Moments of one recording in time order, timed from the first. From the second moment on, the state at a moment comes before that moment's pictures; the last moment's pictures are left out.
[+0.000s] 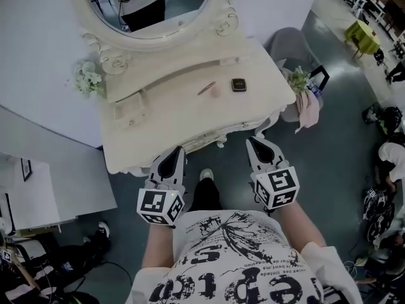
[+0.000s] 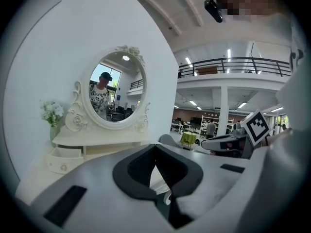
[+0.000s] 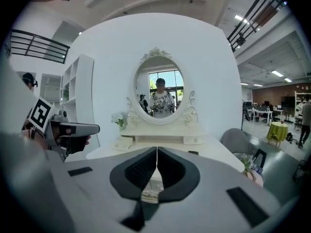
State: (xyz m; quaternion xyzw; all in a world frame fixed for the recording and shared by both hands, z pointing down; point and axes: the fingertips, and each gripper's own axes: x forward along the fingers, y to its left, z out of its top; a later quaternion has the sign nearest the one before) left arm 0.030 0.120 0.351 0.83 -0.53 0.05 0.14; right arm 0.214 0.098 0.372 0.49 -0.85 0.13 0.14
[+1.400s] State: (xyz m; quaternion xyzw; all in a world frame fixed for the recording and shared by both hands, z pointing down) left arm 0.051 -0.154 0.503 0.81 -0.52 0.14 0.23; right arm 0.243 -0.195 0.592 0.50 -0.75 0.28 0.32
